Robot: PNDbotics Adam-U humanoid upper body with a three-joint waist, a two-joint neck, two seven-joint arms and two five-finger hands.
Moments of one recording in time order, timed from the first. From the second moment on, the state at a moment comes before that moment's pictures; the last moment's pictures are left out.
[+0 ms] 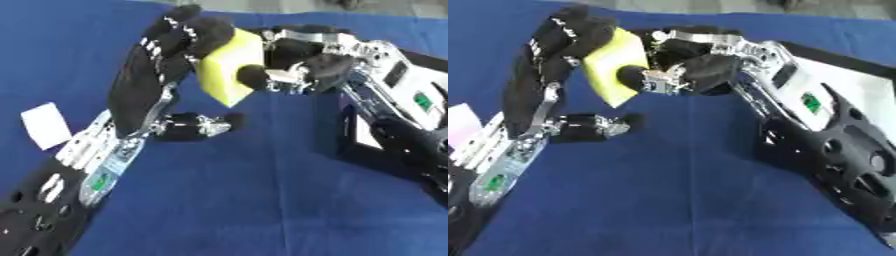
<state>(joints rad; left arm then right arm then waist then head) -0.86 0.22 -0.50 -1.49 -1.04 -0.39 0.62 -0.85 -0.57 0.40 -1.76 -0.62 0.25 0.58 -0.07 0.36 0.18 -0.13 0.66</state>
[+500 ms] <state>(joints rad) -0.83 0.21 -0.45 -1.44 -0.91 -0.23 0.64 -0.85 -0.57 0.39 -1.82 -0.64 0.25 0.58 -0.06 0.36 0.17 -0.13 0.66</state>
